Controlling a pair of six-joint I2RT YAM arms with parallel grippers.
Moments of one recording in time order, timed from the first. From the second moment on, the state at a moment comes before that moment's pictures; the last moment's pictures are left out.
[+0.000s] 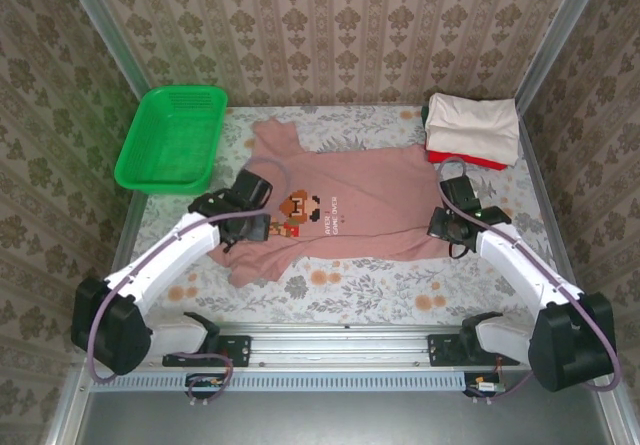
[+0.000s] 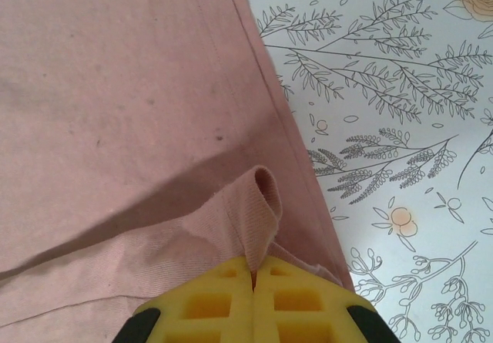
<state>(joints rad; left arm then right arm) -0.62 1.24 0.92 -0.88 -0.25 -0.37 0.20 1.18 0.76 -0.68 0.20 0.54</state>
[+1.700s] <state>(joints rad) -0.69 1.49 1.17 -0.78 -0.54 -0.11 0.19 1.25 0.81 -0.61 0.20 0.51</state>
